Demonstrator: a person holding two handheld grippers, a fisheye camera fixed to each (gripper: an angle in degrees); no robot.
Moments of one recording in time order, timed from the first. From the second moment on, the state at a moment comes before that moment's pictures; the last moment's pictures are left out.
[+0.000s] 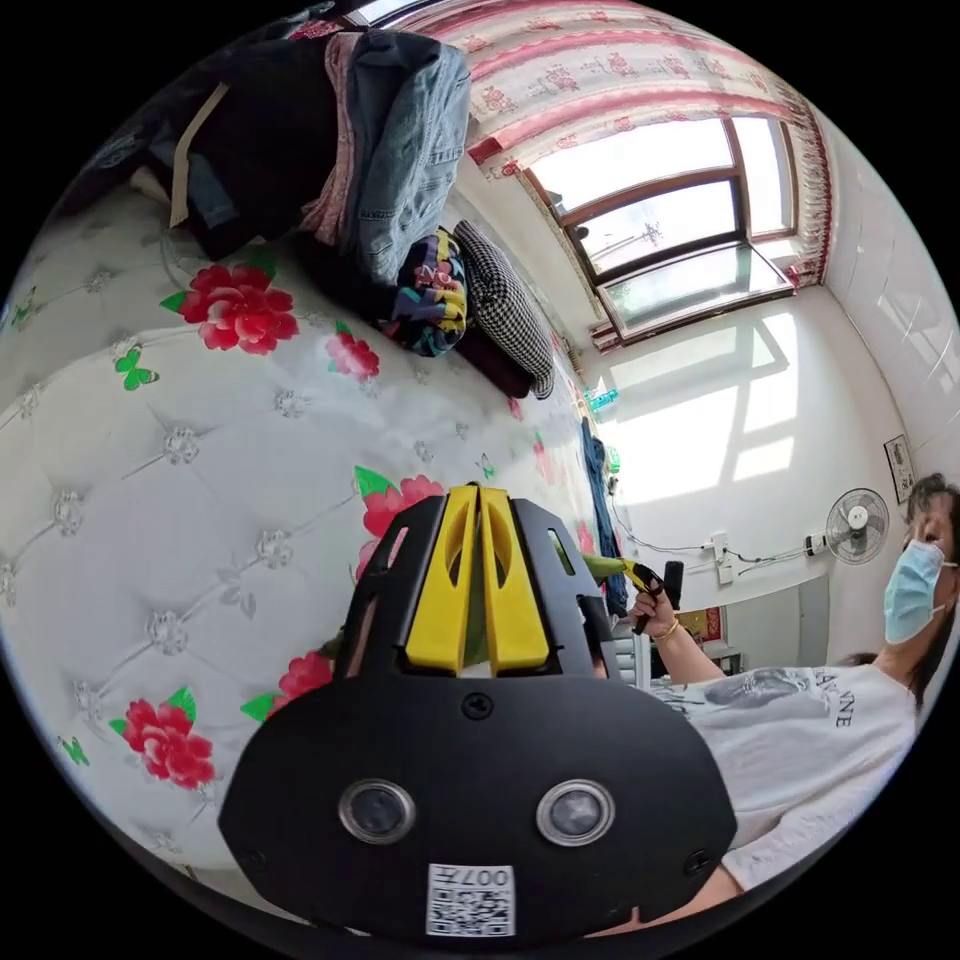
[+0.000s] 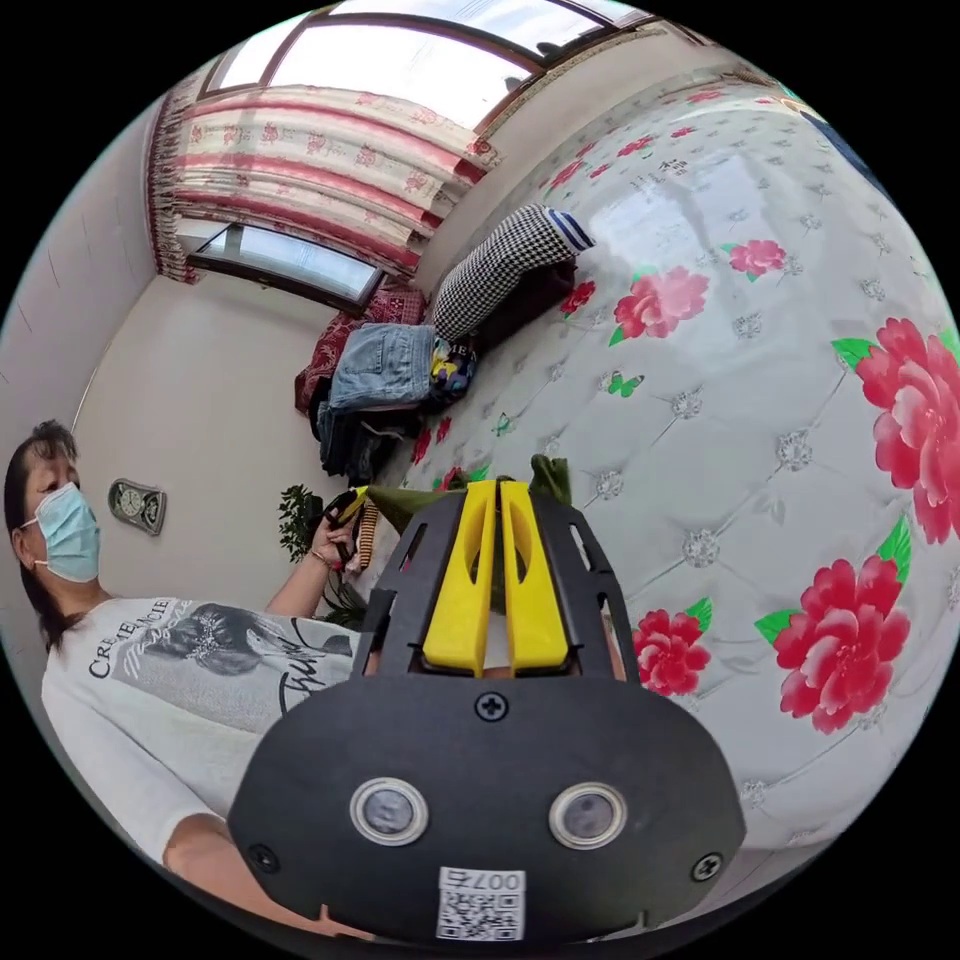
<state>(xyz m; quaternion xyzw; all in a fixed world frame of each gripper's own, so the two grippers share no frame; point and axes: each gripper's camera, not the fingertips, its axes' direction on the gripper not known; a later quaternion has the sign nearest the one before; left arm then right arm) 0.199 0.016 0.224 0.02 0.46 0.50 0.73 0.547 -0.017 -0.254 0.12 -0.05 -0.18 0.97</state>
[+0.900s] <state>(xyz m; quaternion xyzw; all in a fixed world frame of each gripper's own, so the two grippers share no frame) 0.145 0.016 0.296 0.01 0.38 0.40 0.83 0.671 0.045 -0.110 0.24 -0.10 0.12 0.96</state>
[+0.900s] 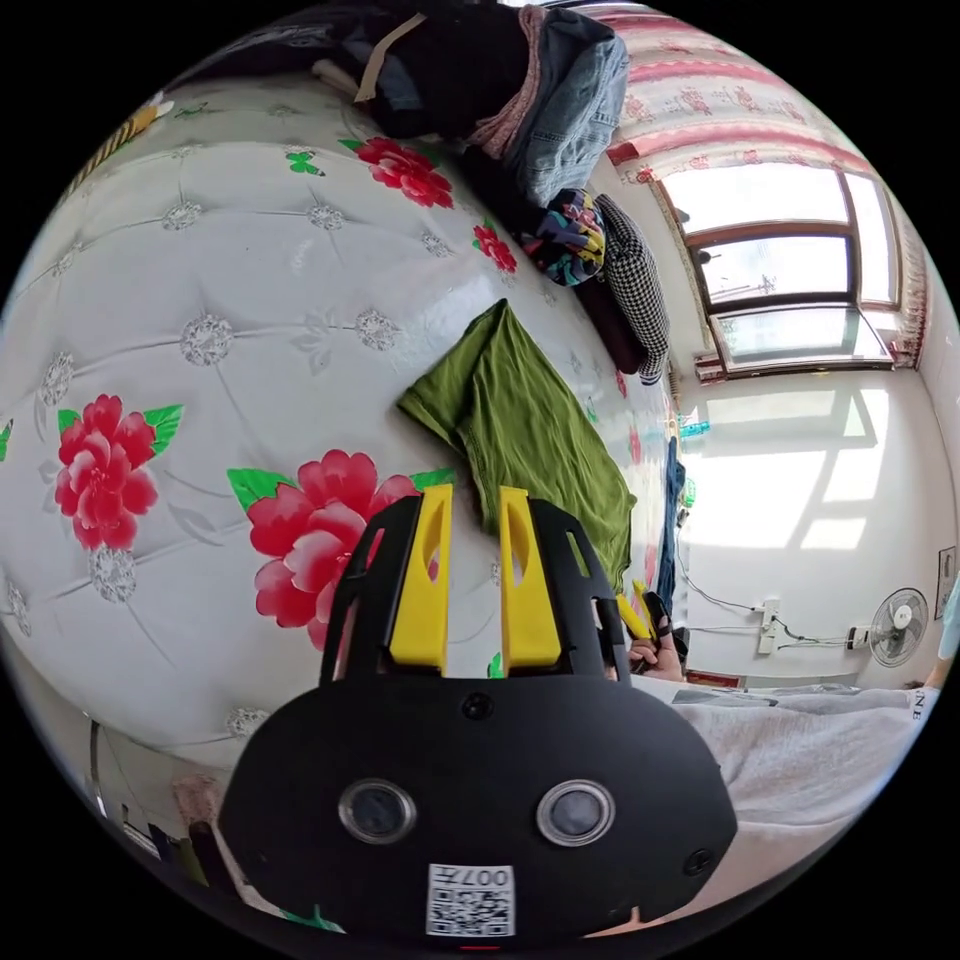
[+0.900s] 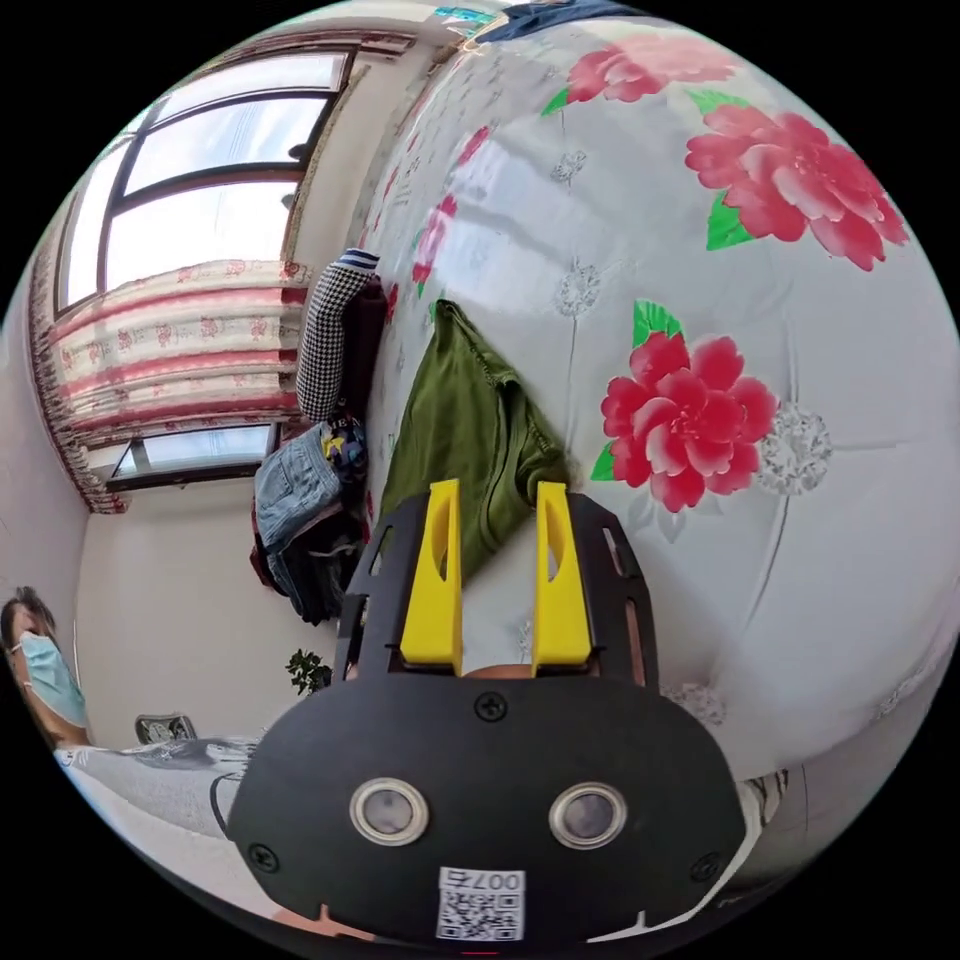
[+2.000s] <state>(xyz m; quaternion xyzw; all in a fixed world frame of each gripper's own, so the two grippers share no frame) 0.038 -0.116 0.323 -0.04 0.48 0.30 0.82 0.440 -0.034 0.098 -0.07 0.06 -0.22 0.97</state>
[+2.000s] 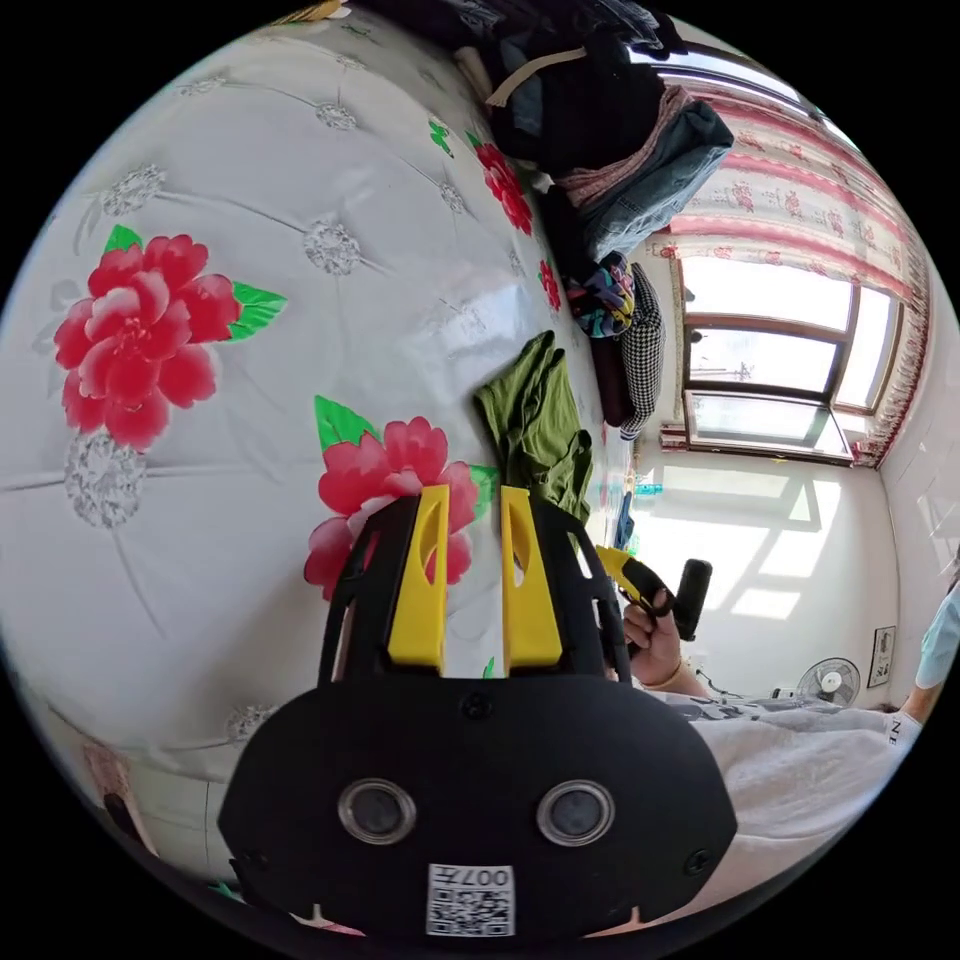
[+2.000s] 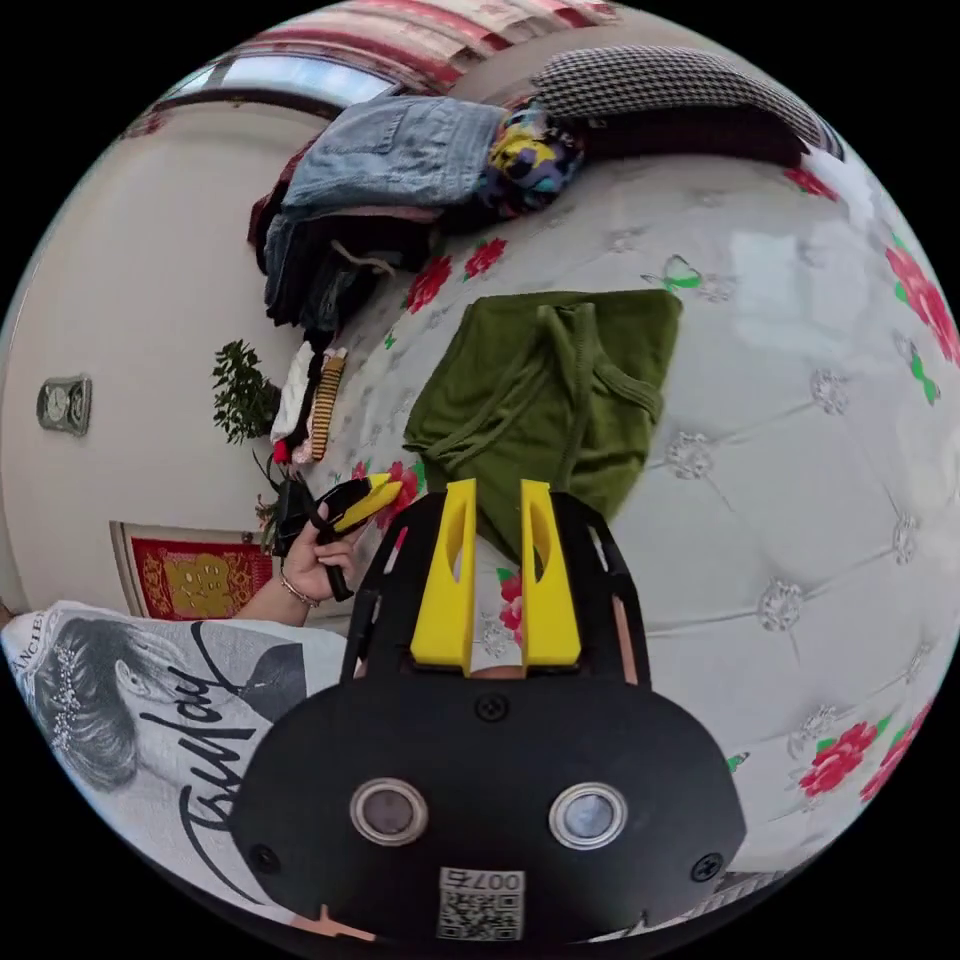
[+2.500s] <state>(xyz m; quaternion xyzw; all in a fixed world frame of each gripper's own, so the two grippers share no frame) 0.073 -0.136 0.359 -0.12 0.50 0.36 0.78 0.543 -0.045 0.111 -0.11 -0.14 -0.05 0.98</state>
